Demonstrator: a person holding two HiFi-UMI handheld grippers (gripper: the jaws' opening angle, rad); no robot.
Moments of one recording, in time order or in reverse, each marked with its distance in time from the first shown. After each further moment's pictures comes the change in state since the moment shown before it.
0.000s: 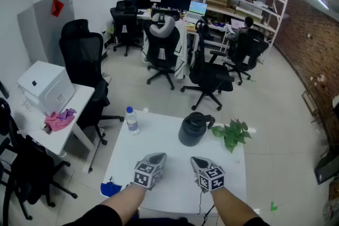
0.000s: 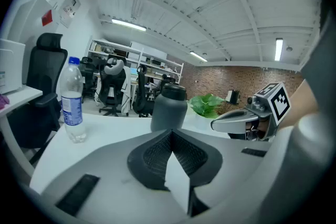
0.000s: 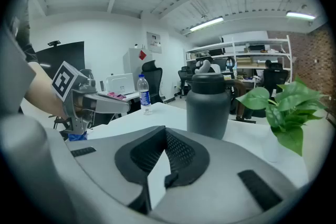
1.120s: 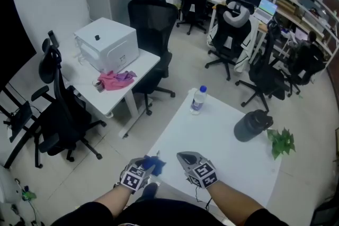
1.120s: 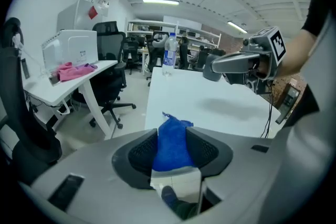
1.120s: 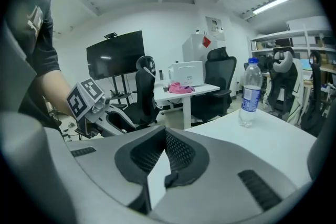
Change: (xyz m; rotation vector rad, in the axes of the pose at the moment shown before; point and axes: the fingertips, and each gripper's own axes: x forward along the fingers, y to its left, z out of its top) left arm -0.265 0.136 -0.194 -0.124 0.332 0.380; right arm 0.111 0.307 -0.008 -0.260 0.096 0.572
